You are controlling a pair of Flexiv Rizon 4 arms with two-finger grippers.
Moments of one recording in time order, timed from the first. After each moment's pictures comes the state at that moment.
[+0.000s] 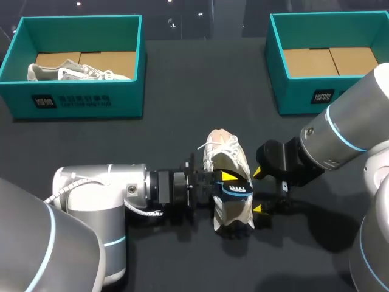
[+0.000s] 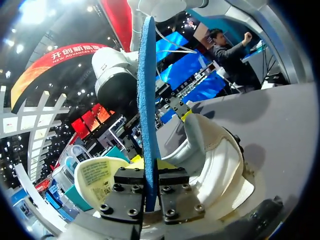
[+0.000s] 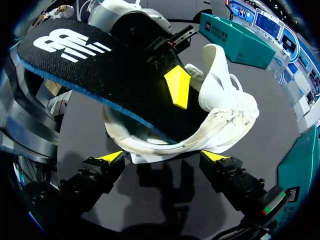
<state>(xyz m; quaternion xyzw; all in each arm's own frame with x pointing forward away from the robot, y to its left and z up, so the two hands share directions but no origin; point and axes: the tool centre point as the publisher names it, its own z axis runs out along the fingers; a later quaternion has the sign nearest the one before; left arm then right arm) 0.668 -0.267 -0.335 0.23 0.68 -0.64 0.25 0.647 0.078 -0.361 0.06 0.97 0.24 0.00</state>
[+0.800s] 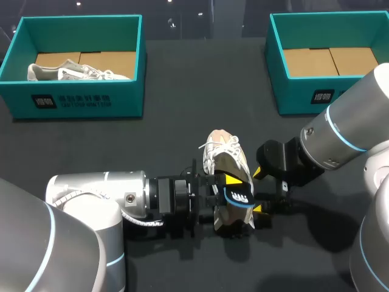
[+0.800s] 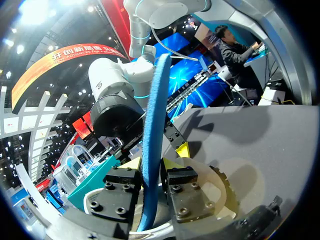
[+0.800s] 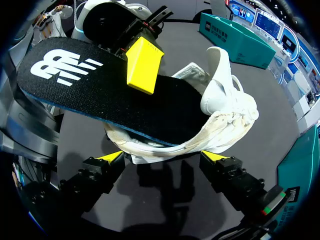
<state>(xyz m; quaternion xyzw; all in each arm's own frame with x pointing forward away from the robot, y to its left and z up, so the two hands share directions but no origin) 0.633 -0.270 -0.307 0.22 0.69 -0.64 0.26 0.647 0.078 -0.361 0.06 0.97 0.24 0.00</state>
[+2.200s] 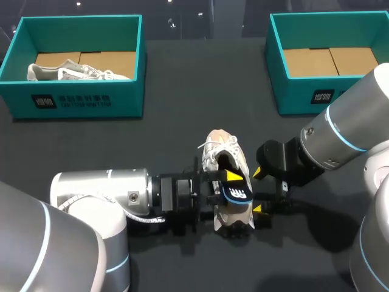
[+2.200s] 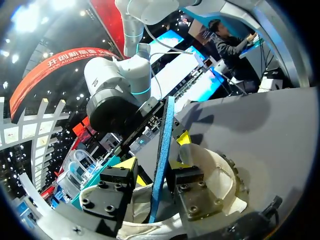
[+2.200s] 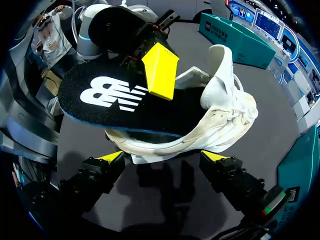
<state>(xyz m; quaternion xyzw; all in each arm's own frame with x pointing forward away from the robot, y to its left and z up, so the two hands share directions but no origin) 0.642 -0.273 -0.316 0.25 0.68 -0.63 0.28 0.647 0.078 -0.361 0.06 0.97 0.24 0.00</state>
